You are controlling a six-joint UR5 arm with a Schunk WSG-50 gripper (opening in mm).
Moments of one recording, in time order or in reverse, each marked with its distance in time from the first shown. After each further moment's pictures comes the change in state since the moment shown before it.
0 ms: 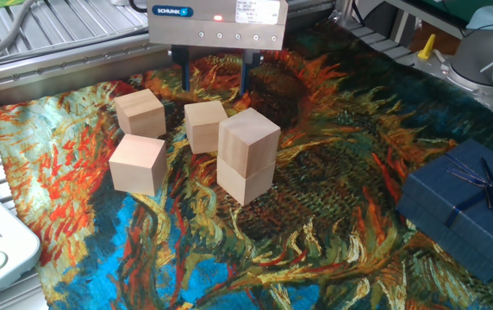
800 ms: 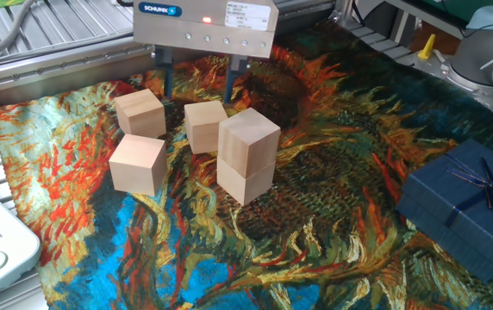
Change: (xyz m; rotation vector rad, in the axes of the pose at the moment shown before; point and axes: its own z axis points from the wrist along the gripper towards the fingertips) arm -0.007 -0.025 -0.006 0.079 -0.053 -0.038
